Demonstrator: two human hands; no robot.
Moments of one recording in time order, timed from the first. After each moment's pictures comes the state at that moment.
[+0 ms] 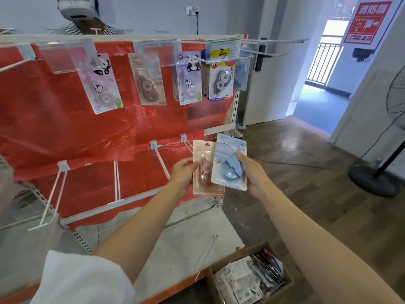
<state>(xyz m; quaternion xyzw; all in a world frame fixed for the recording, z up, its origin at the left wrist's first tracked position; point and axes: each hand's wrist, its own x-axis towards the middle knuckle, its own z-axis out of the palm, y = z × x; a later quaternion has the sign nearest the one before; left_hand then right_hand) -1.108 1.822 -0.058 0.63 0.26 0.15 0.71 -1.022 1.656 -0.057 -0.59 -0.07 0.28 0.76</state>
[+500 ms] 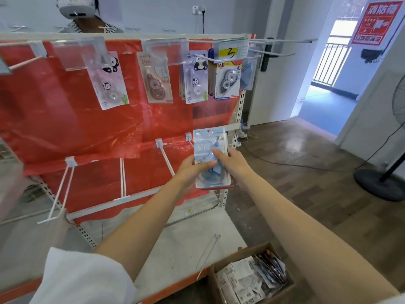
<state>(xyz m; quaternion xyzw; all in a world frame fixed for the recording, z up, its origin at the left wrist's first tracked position) -1.113 1.826 -0.055 0.64 0.15 0.09 0.75 -1.044 1.705 -0.030 -0.77 -0.20 0.16 0.58</state>
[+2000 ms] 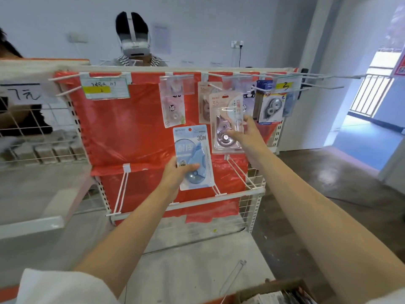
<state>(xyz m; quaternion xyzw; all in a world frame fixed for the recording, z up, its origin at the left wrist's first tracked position) -1.224 1.934 -0.011 0.58 0.19 0.27 0.74 -1.088 1.791 0.069 -0.66 -0.32 0.11 0.67</state>
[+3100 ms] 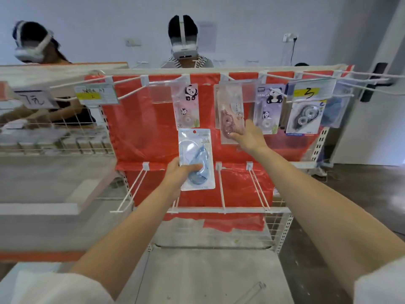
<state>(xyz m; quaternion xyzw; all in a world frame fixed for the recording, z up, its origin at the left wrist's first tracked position) -1.176 1.926 0.008 0.58 0.35 0.34 0.66 -0.998 1.842 0.077 -0.80 -0.40 0.06 0.43</state>
